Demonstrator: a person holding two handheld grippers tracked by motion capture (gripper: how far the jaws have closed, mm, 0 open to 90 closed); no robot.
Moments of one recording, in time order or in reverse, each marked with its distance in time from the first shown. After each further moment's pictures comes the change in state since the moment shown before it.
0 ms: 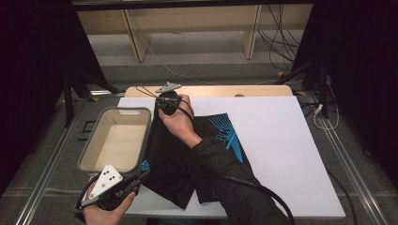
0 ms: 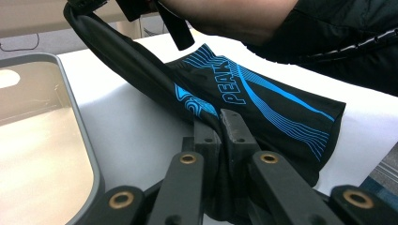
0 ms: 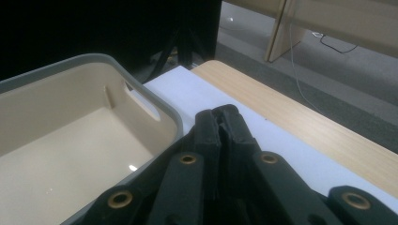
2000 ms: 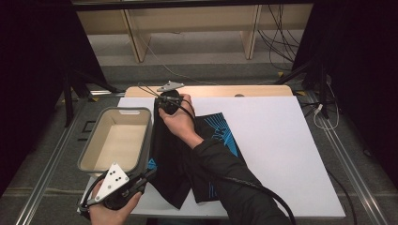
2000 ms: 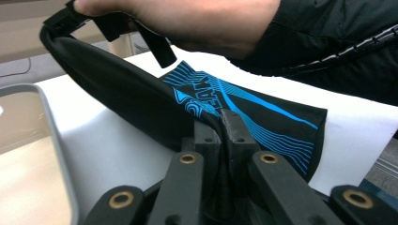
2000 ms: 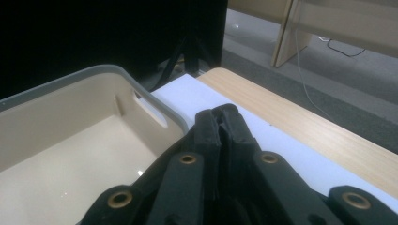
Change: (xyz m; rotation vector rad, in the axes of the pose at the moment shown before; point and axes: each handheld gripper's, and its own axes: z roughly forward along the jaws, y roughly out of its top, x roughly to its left) left arm -0.013 0.008 0.010 -0.044 -0.047 0.078; right arm -0.003 0.002 -0.008 -0.031 0.029 0.021
